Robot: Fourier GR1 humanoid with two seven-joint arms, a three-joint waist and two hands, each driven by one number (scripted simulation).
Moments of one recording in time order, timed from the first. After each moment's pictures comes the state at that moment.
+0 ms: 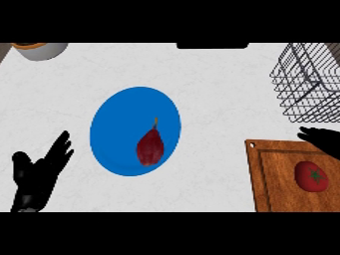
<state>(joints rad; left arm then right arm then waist) 0.10 0.39 -0.18 -1.49 0.27 0.17 0.17 0.04 -0.80 0.06 -1.80 0.57 0.54 -0.13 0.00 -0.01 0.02</state>
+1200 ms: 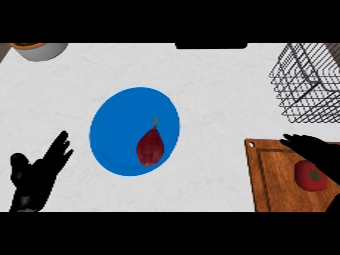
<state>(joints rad) 0.11 0.36 -0.14 -1.48 0.24 0.14 0.17 0.00 -0.69 0.17 -1.62 0.79 0.46 -0.17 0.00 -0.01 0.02</state>
